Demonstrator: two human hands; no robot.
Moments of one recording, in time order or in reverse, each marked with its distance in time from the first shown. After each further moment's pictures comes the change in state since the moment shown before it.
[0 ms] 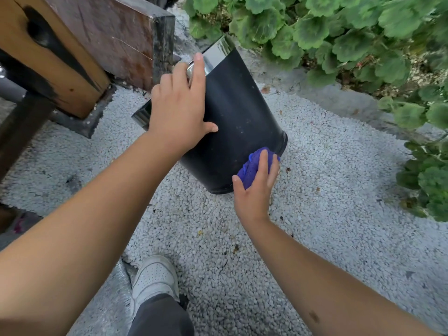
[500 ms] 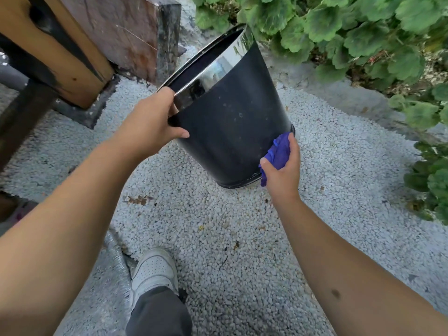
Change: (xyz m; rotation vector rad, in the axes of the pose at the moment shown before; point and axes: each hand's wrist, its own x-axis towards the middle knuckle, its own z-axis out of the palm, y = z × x) left_hand -0.029 -0.055 0.005 -0.491 -0.249 -0.170; right_hand 0.055 0.015 -0.039 0.194 -0.026 0.158
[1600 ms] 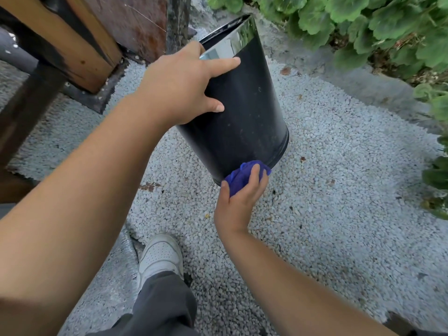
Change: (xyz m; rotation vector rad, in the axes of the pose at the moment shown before) left_hand 0.021 0.050 -0.019 0.478 -0.031 0.196; right_hand -0.118 0.013 0.082 -0.113 0.090 -0.080
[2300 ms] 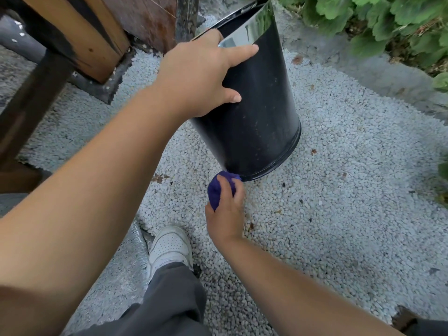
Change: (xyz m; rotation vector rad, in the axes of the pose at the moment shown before) left_hand -0.007 0.001 0.003 -0.025 0.032 0.065; right_hand -0.044 0.027 0.015 -0.353 -0.361 -0.064
